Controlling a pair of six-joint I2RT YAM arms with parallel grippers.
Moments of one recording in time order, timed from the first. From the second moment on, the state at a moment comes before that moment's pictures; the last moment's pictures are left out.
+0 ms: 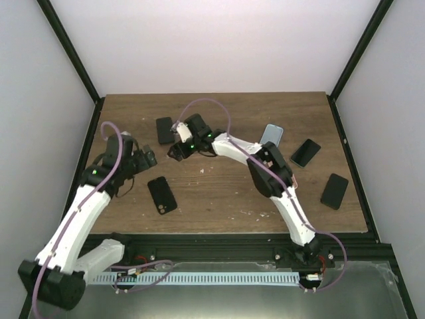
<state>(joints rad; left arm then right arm) -0.29 0.93 0.95 -0.82 -0.13 -0.64 0.74 2.41 1.94 -0.30 -0.41 0.07</state>
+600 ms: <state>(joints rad) -0.22 1.70 1.43 -0.67 -0.12 -0.54 0.72 1.44 1.13 -0.17 -0.19 0.22</state>
